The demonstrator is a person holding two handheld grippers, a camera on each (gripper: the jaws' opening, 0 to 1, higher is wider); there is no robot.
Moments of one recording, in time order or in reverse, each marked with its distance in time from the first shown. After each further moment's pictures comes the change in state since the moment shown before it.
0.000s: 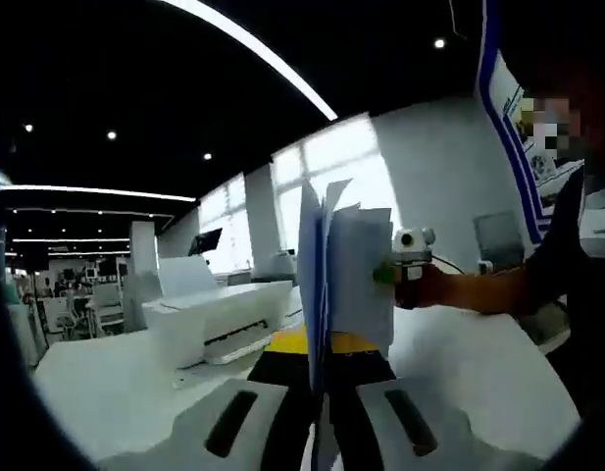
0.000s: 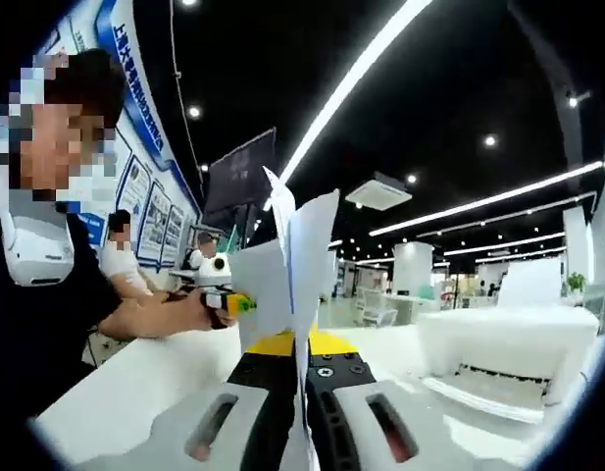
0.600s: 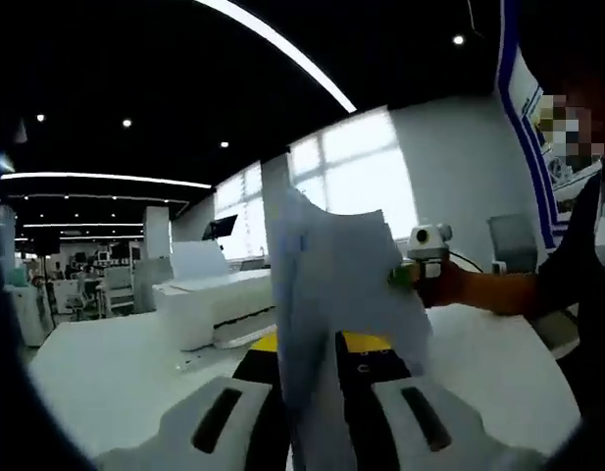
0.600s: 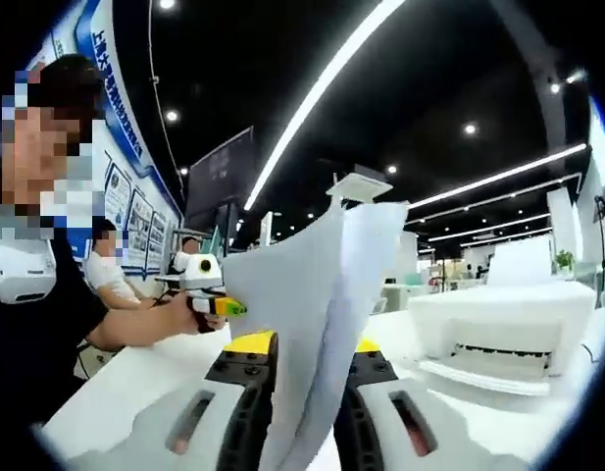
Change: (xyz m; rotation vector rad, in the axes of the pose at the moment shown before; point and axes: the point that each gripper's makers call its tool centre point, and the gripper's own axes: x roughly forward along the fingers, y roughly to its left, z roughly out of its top) left arm 0.005 0.020 -0.038 -0.058 0.097 0.077; right arm 0.008 -0.019 -0.042 0.092 0.099 -0.100
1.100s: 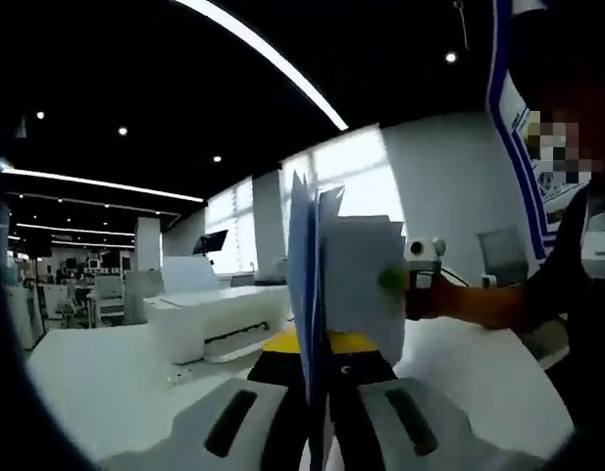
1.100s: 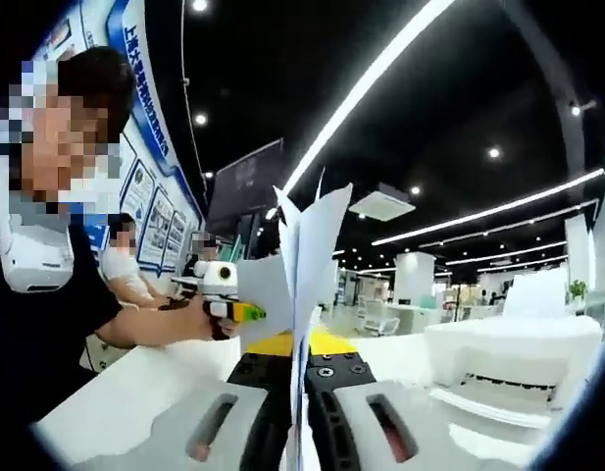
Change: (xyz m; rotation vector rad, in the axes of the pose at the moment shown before) left arm -0.004 -0.012 0.012 -0.001 -0.060 -0.043; right arm 0.005 0.021 0.017 -0.082 -0.051 0.089
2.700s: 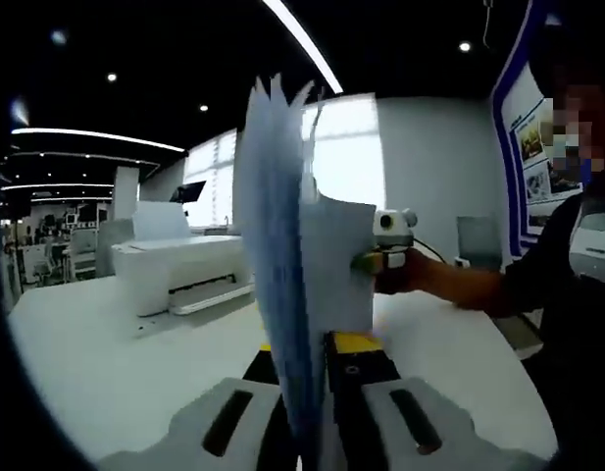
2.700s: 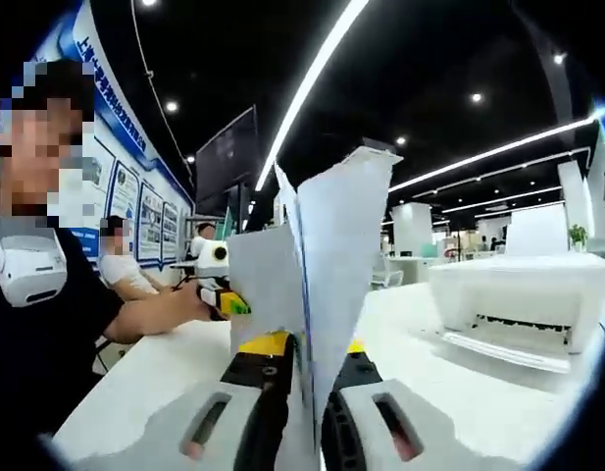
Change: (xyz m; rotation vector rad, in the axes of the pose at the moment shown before) left arm 0.007 -0.020 -0.042 -0.090 0.177 -0.110; right arm -0.004 -0.001 -0.038 0.137 0.138 -0.011
